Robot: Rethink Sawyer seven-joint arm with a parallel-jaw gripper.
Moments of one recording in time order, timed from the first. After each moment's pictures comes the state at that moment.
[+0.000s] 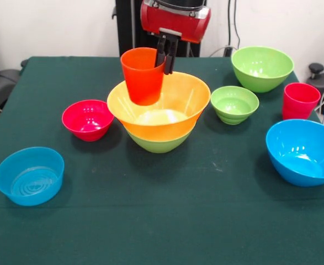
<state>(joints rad) -0.33 -0.81 0.19 1.63 -0.41 0.70 2.15</state>
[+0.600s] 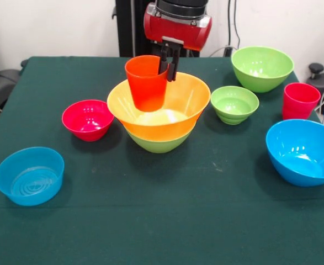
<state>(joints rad) -0.31 -0.78 0.16 1.65 -0.37 0.62 2.15</state>
